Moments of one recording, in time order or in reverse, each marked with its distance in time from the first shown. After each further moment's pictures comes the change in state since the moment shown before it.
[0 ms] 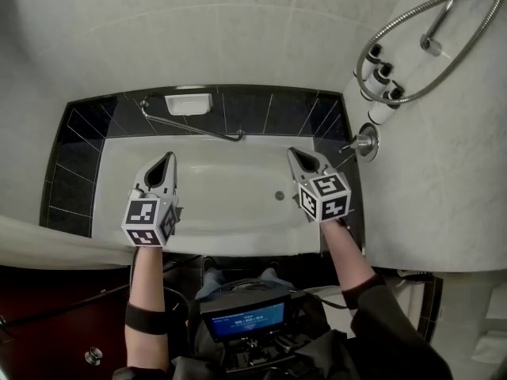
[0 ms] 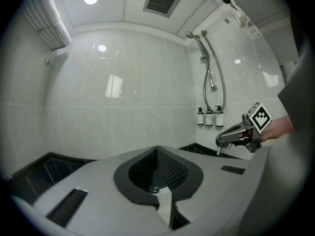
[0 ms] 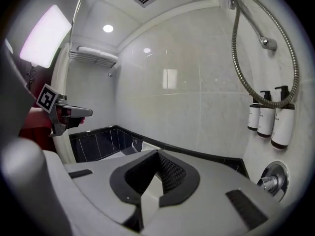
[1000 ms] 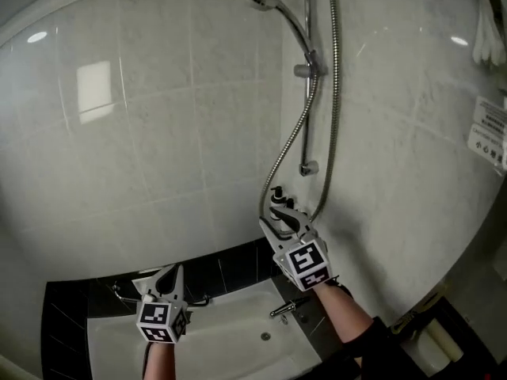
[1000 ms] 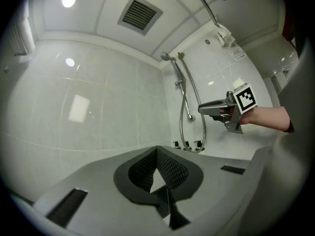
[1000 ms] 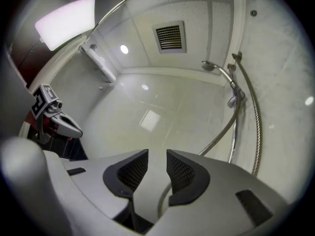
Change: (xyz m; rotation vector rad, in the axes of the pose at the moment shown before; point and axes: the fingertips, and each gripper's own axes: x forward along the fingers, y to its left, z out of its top) left arm 0.065 -0.115 0.191 0.110 -0.264 -0.293; right arm -0.148 -0.094 0.282 -0.402 -0.396 -0.373
